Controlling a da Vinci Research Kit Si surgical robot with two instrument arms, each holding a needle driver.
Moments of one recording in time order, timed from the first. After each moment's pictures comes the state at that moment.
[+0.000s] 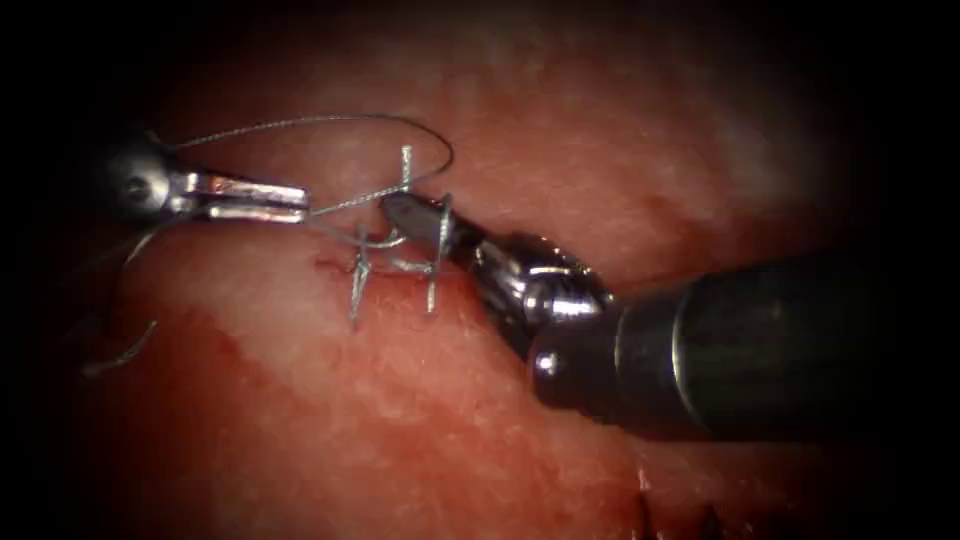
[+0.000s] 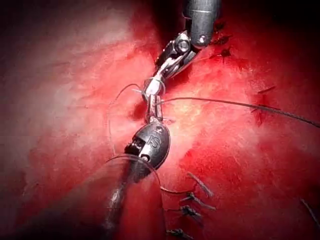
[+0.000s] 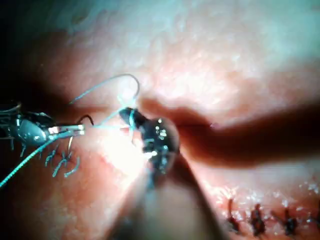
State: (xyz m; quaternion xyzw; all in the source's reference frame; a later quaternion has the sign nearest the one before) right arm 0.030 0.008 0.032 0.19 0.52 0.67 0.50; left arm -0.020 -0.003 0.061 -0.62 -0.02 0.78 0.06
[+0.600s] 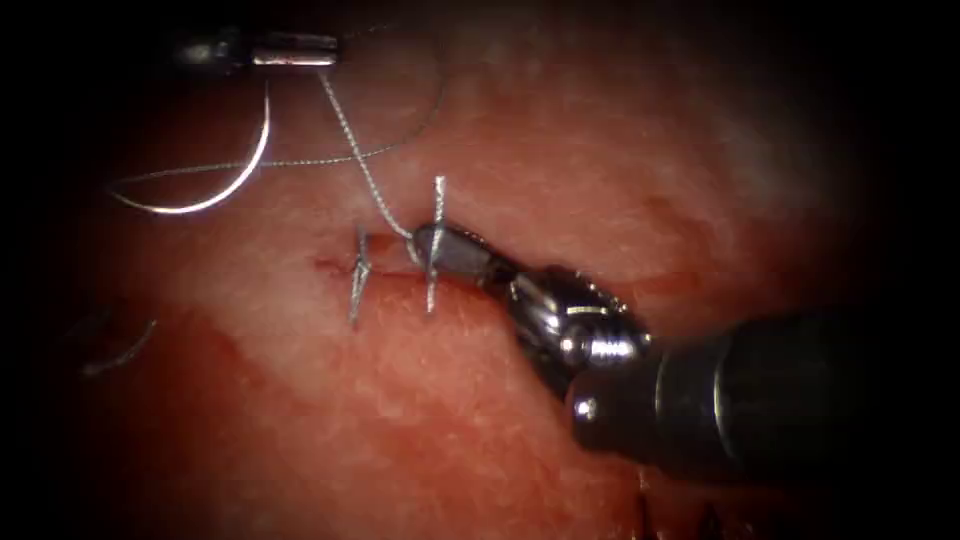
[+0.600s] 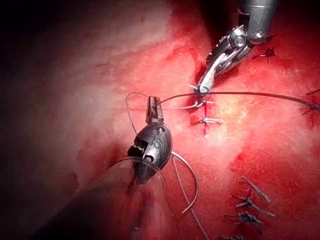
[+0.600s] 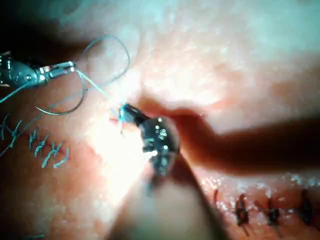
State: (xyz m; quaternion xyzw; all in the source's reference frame) right arm 0.028 0.006 0.032 0.19 0.51 0.67 0.51; left arm -0.020 0.007 0.066 -0.59 0.01 0.80 0.10
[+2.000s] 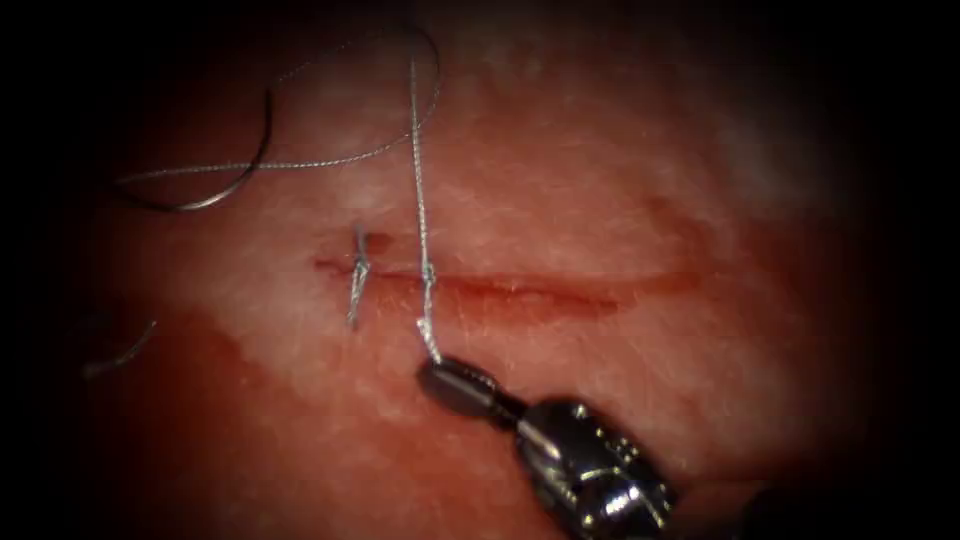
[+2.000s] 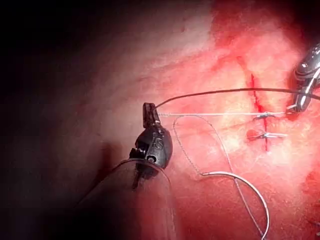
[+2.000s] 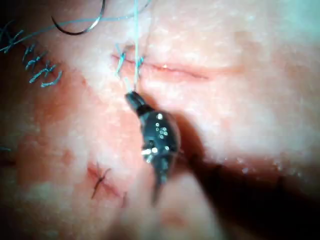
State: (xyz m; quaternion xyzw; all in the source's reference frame) right arm 0.027 -0.003 0.031 0.16 0.54 0.57 0.60; left arm -0.023 0.016 0.073 -0.54 0.09 0.83 0.11
